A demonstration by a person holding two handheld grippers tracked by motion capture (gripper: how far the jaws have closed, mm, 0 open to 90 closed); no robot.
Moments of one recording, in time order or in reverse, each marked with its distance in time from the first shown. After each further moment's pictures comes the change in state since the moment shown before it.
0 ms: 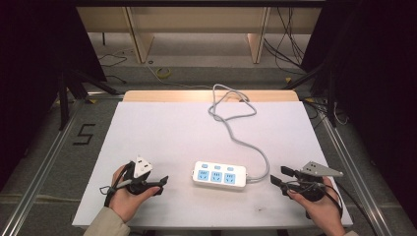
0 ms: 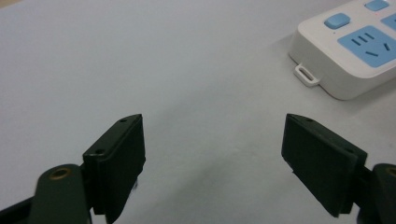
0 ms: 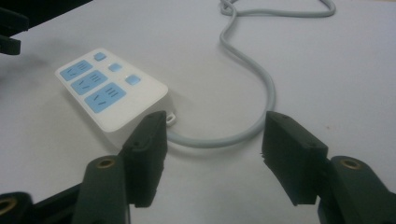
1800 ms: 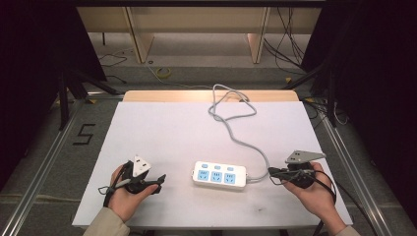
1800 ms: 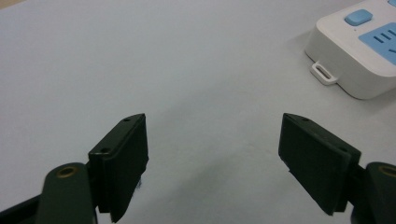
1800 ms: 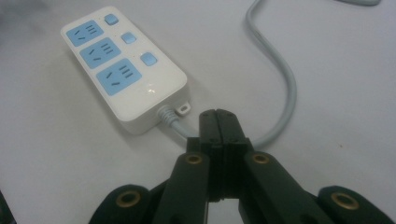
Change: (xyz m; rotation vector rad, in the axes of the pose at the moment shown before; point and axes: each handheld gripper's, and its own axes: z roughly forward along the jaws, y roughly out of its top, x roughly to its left) left arm 0.002 0.000 -0.001 0.001 0.037 -0.008; right arm 0.016 0.045 0.012 0.237 0.024 -0.143
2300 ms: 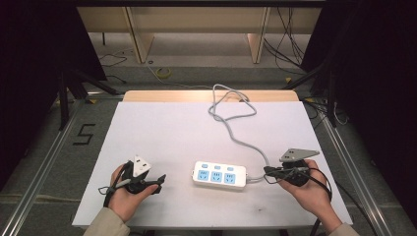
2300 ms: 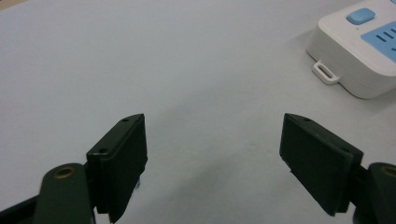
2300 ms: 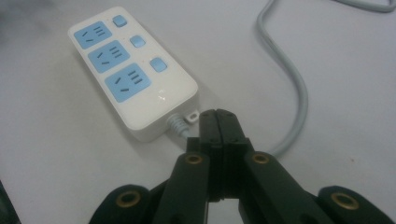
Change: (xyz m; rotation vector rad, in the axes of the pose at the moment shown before) left arm 0.000 0.000 0.000 0.000 0.008 0.000; right arm 0.007 0.011 0.006 0.021 0.011 -0.024
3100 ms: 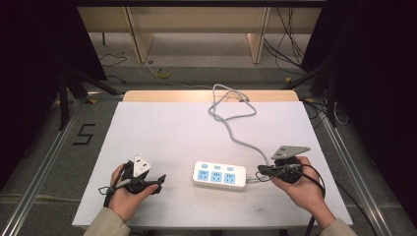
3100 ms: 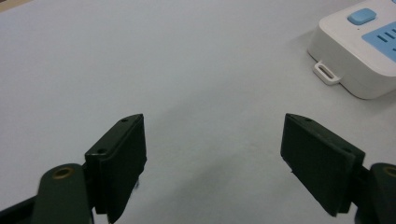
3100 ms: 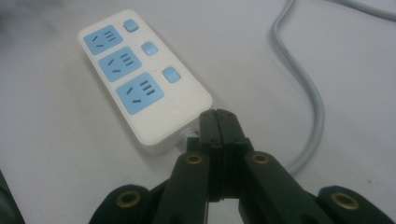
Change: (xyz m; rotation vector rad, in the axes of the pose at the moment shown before) left arm 0.000 0.000 0.000 0.000 0.004 0.003; right arm 0.009 0.016 0.009 0.028 0.017 -0.025
